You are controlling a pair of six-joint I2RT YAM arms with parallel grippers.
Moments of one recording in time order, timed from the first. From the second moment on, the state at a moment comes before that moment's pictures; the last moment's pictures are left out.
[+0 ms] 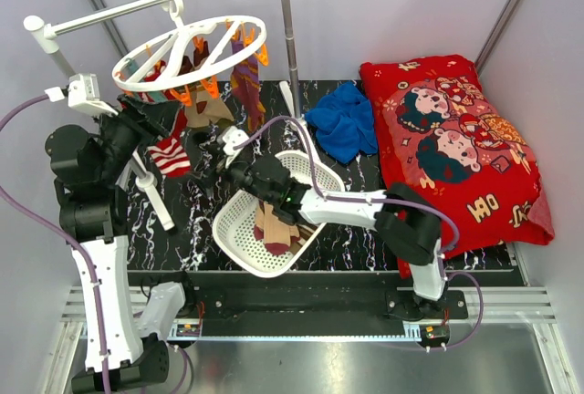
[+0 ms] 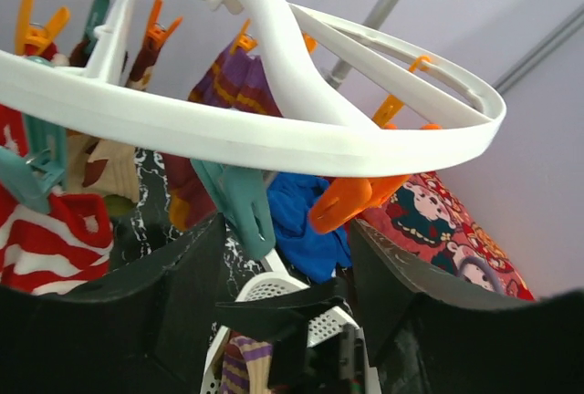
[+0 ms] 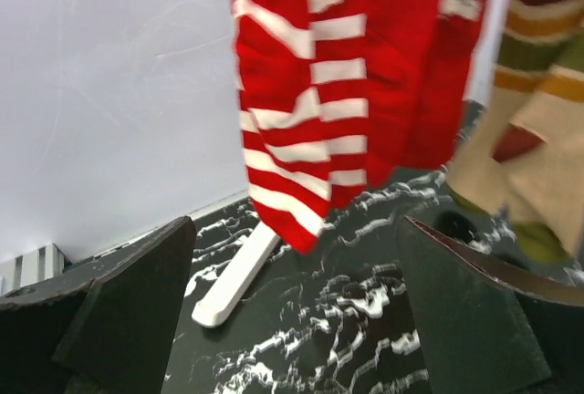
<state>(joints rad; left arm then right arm) 0.19 0.83 1.28 -0.38 0.48 -0.56 1.12 1.93 1.36 0.75 0.07 0.09</state>
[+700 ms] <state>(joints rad) 0.19 0.90 1.28 -0.28 0.63 -0.62 1.05 2.54 1.98 0.97 -0.12 -0.01</state>
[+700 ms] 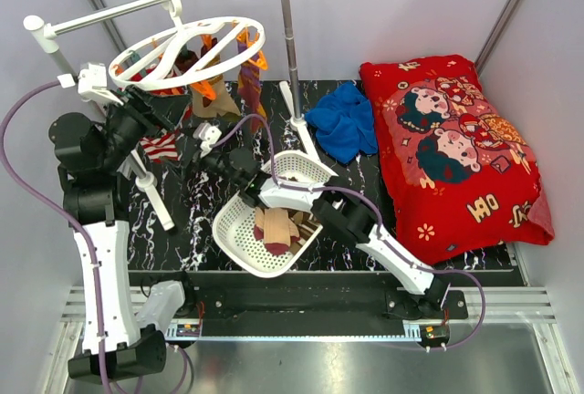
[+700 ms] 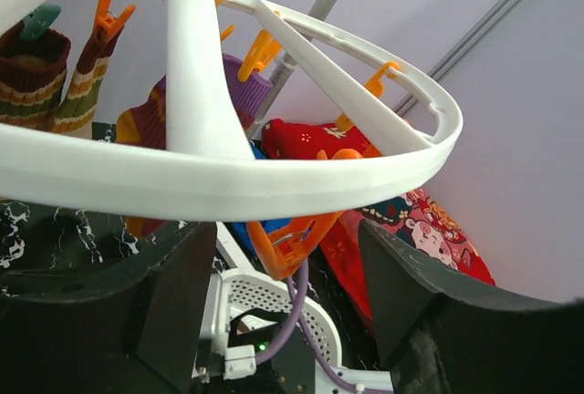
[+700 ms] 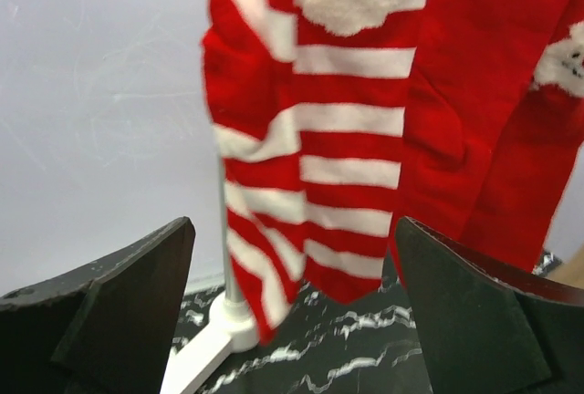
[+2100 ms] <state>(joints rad) 0.07 0.79 1.53 -0.76 0.15 -0.41 1.02 2.19 1.48 1.28 -0.31 0.32</state>
